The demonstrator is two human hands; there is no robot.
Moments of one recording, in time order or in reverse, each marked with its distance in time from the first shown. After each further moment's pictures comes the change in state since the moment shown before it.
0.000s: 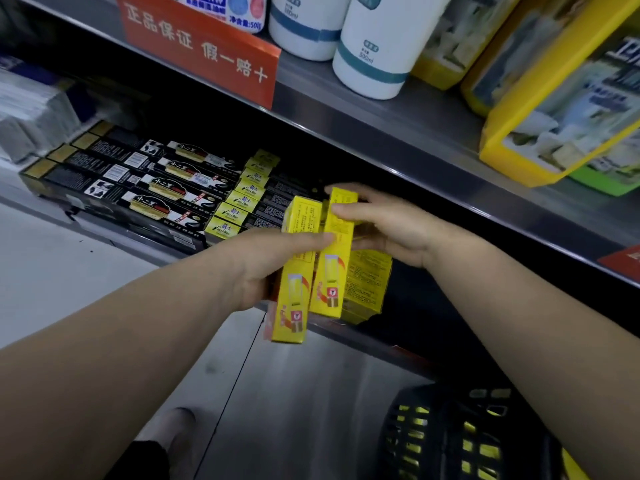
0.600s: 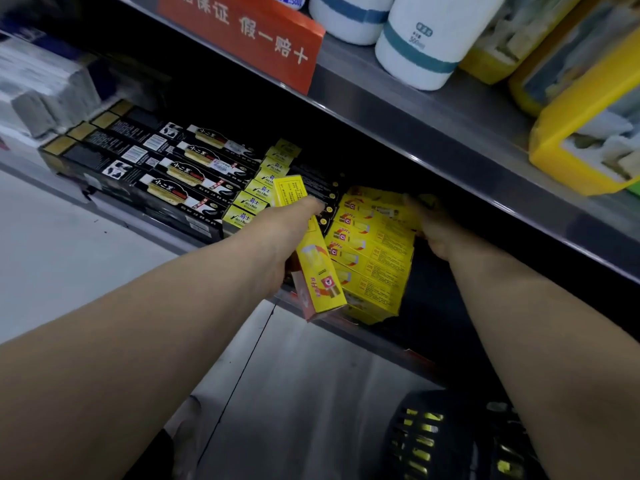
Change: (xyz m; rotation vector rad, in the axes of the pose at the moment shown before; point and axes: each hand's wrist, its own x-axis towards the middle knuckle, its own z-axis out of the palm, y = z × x) left_hand 0.010 0.006 0.000 -0.173 0.343 0.033; right_hand 0.060 0.062 -0.066 -0.024 0.608 0.054
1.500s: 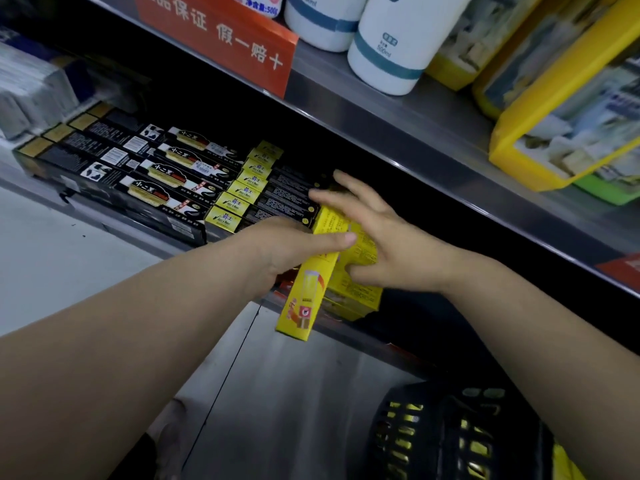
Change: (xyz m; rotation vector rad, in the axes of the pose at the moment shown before) left_hand -0.018 -0.002 0.007 0.336 -0.309 0.083; right_hand -0.137 -0.070 0.008 -0.812 -0.601 -0.709
